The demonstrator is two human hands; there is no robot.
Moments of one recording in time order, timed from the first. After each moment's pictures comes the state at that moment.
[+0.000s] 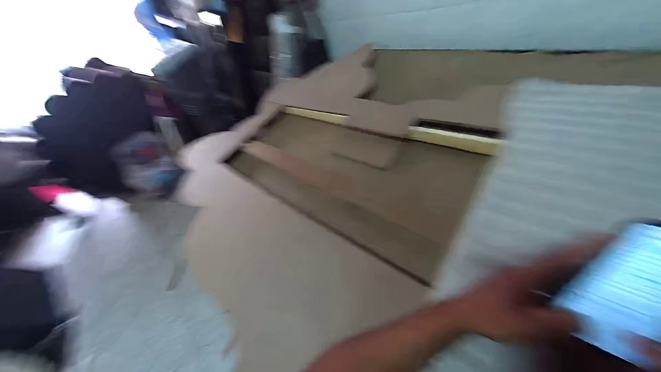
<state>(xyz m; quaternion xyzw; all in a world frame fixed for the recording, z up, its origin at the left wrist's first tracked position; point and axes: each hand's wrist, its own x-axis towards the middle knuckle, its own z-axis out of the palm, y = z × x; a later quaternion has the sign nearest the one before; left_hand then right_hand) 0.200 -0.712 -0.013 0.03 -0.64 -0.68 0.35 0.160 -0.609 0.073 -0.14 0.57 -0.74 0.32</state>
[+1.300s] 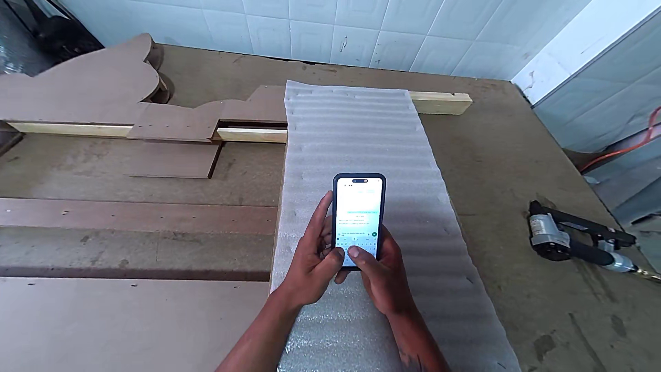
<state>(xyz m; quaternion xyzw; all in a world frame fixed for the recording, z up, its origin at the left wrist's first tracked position) 0.178 -0.709 -0.027 0.01 -0.61 -0.74 0.28 0.067 -0.582 -0.029 -0.27 0.47 -0.76 0.36</state>
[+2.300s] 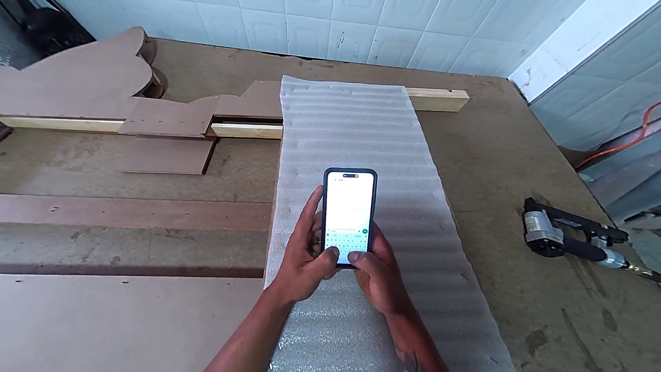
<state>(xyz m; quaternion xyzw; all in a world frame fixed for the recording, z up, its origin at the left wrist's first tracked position) 0.181 -0.708 -0.024 0.04 -0.60 -0.75 0.28 0.063 -0.575 -0.034 -0.31 0.45 -0.74 0.40</state>
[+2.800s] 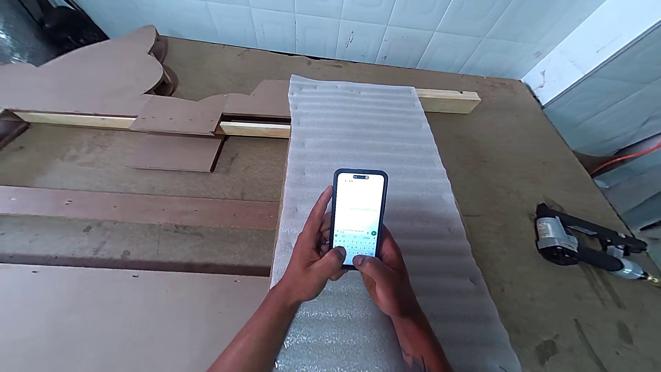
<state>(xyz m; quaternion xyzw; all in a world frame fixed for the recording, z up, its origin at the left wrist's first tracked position) 0.181 -0.709 -0.025 0.03 -0.60 -0.75 0.28 0.063 -0.575 -0.035 -0.31 0.46 -0.74 0.39</state>
